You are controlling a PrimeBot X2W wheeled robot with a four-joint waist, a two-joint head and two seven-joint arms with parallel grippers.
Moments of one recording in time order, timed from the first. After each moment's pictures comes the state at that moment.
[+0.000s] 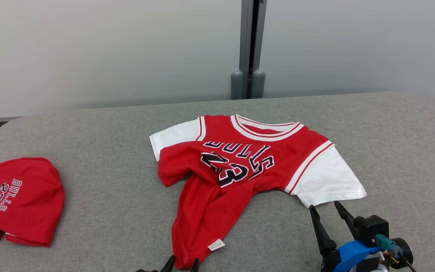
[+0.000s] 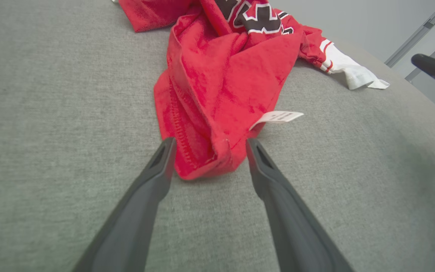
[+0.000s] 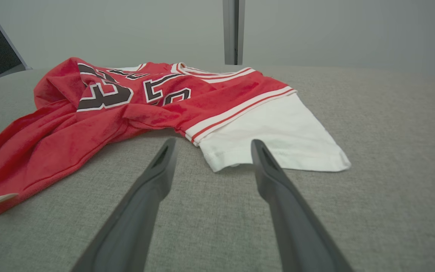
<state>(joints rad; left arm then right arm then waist) 0.01 0.05 -0.44 0.59 -0.42 -0.11 -0.26 -0.18 -0.05 0.09 0.60 0.09 0.13 -0.26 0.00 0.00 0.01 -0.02</state>
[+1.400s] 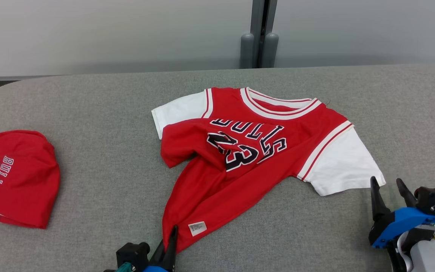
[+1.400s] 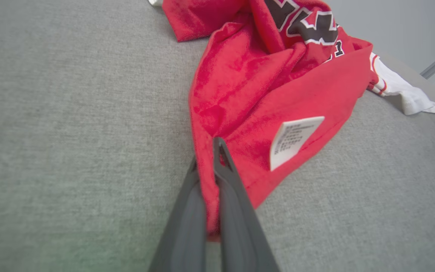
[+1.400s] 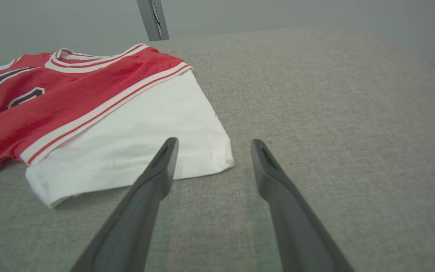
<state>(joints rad) -0.07 0.05 -0.39 0.58 -0.42 -0.08 -0.26 -0.34 -0.14 -0.14 0.79 0.13 0.13 -0.26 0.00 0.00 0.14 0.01</state>
